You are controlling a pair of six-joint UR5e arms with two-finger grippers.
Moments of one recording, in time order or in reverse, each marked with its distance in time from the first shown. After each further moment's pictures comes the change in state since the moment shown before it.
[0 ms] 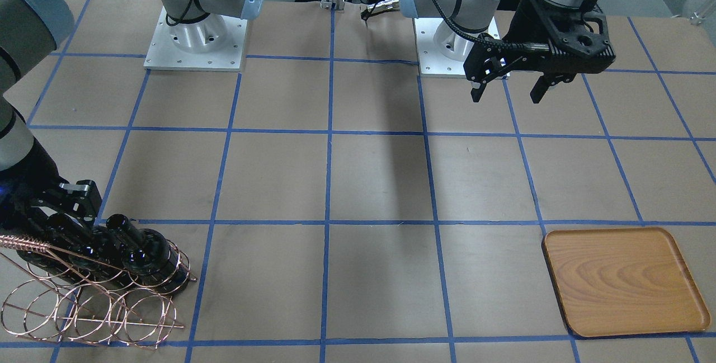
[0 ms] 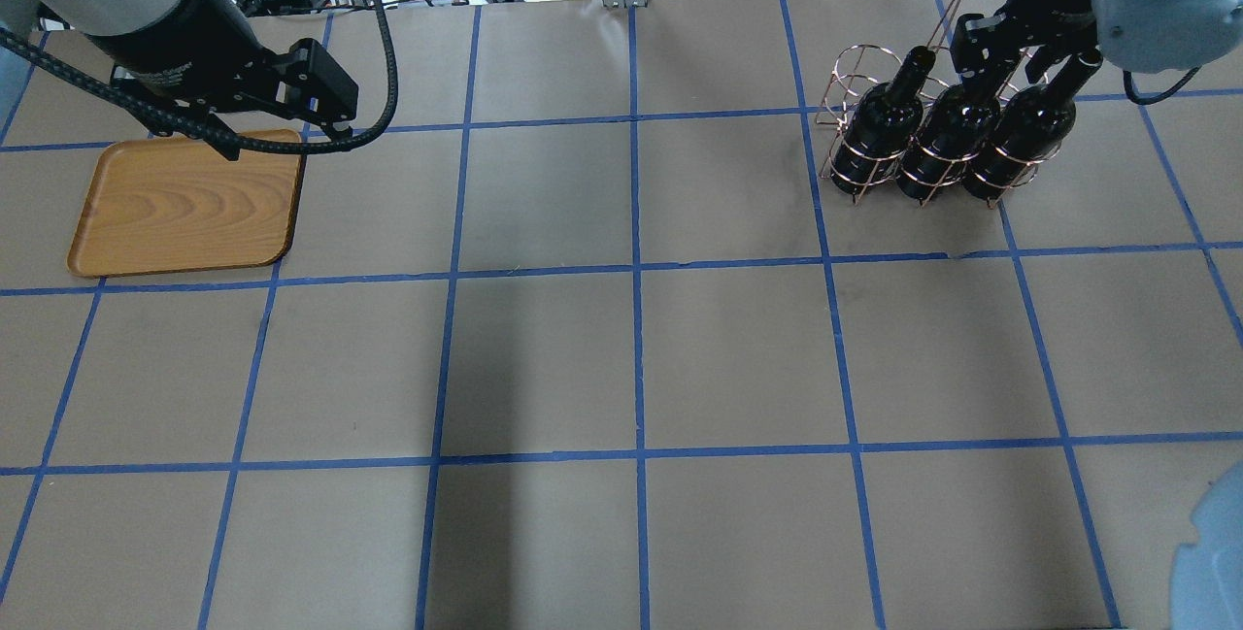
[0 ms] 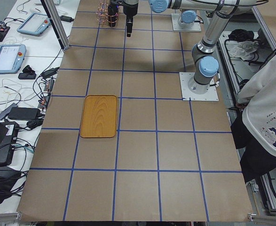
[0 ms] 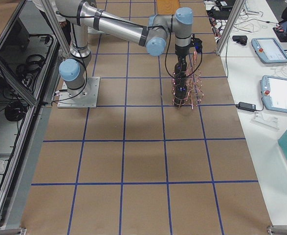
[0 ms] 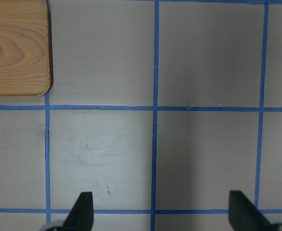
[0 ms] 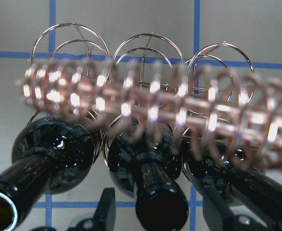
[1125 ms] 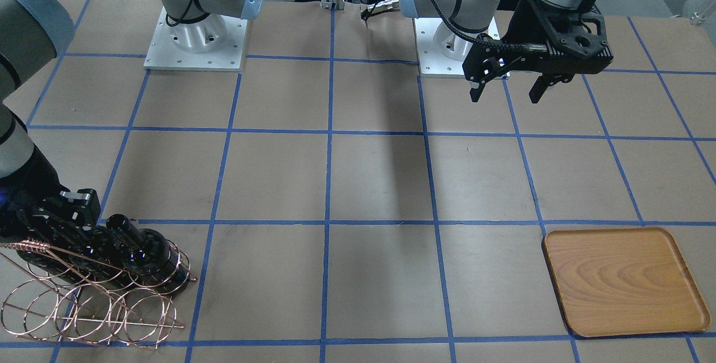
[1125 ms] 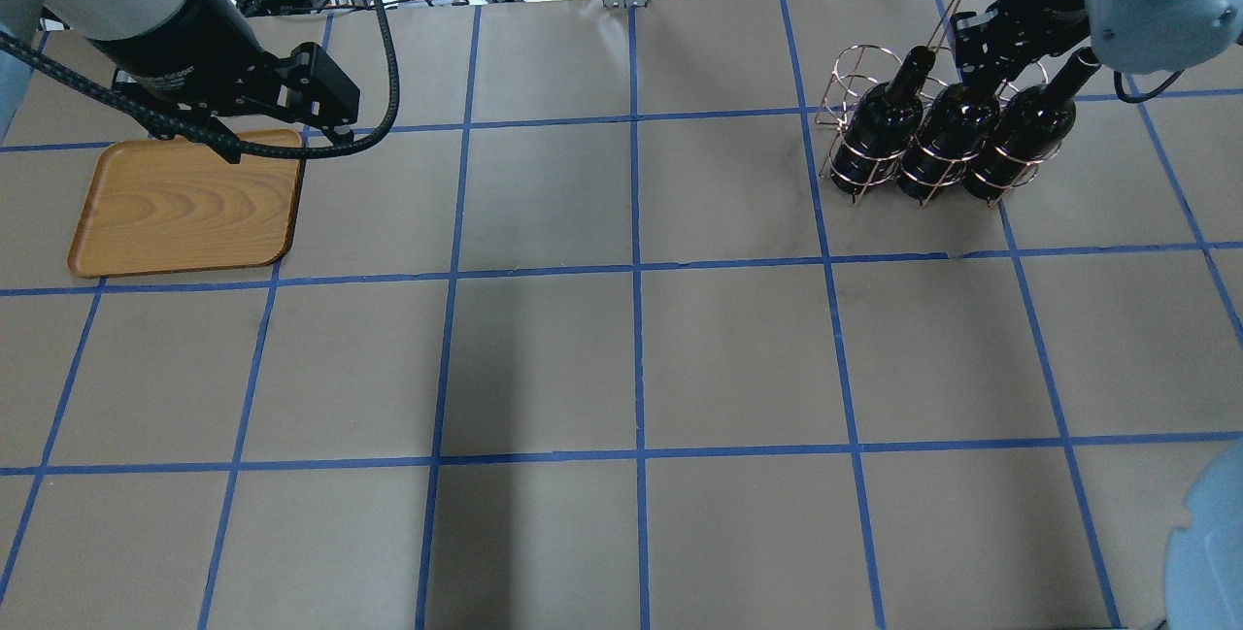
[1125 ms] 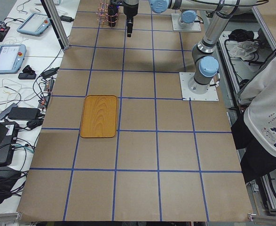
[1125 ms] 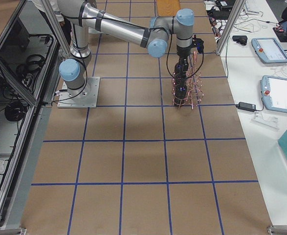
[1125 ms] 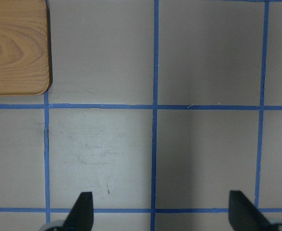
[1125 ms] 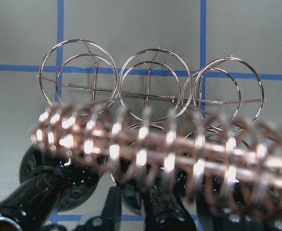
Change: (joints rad) left arm -0.001 0.002 -0.006 0.000 0.000 0.001; right arm 0.000 0.017 -0.007 -0.037 0.029 0.002
